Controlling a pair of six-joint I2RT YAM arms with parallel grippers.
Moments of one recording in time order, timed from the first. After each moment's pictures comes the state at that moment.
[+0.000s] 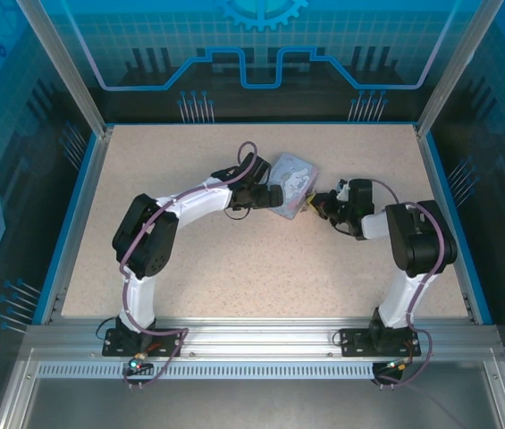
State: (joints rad) left arm -0.58 2.00 1.48 -0.50 0.00 -0.67; right arm 0.07 1.87 0.72 0.60 -0.58 1.07
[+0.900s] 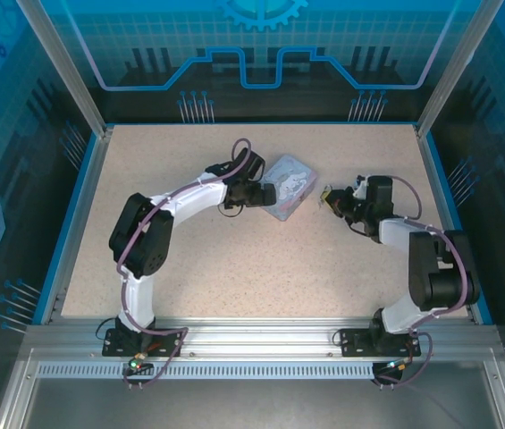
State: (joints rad) left arm -0.54 1.96 1.51 -0.64 0.00 -0.62; right arm 0.03 1.50 0.66 0.18 -0.58 0.92
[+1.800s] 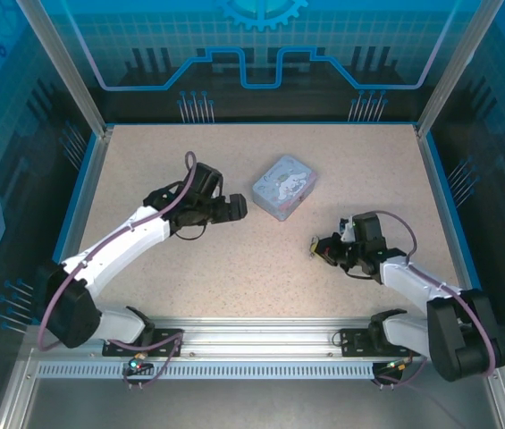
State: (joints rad) left arm -0.54 1.35 1.12 -0.70 -0.01 -0.69; right arm 0.20 1.18 0.39 -0.13 -0.53 0.84
